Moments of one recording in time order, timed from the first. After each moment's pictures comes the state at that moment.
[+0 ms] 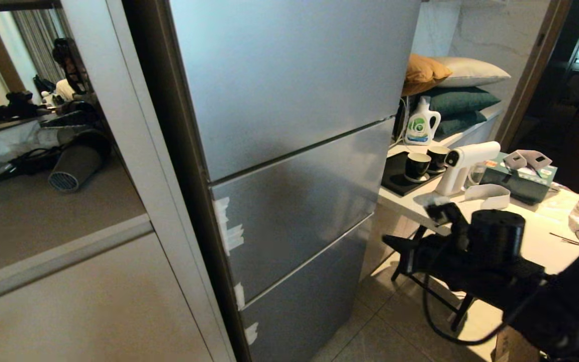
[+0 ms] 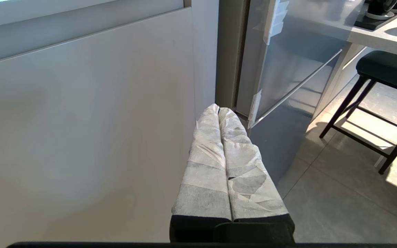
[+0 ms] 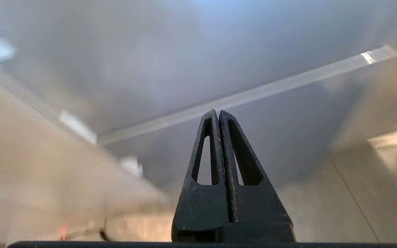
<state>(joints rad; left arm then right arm) 0.00 0.00 0.00 -0.02 0.00 0.00 0.33 1.91 -0.49 -1.19 0.19 0.13</state>
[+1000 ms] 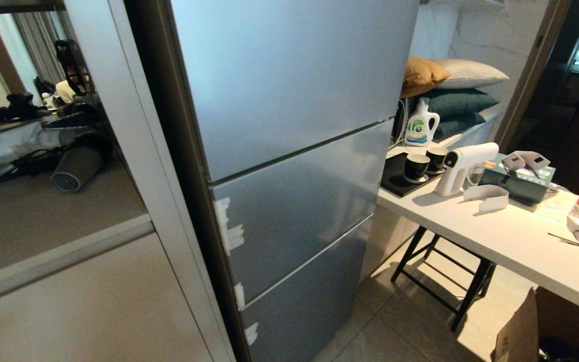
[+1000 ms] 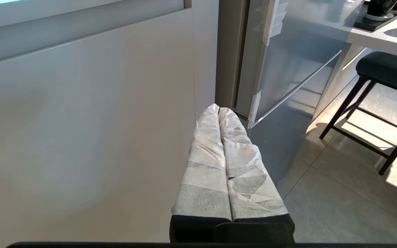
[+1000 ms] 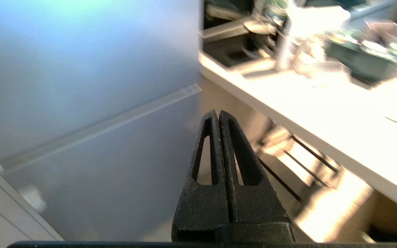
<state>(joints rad) 0.00 0.00 0.00 -0.02 0.00 0.00 0.17 0.66 -0.01 -0.69 -0.16 -0.02</state>
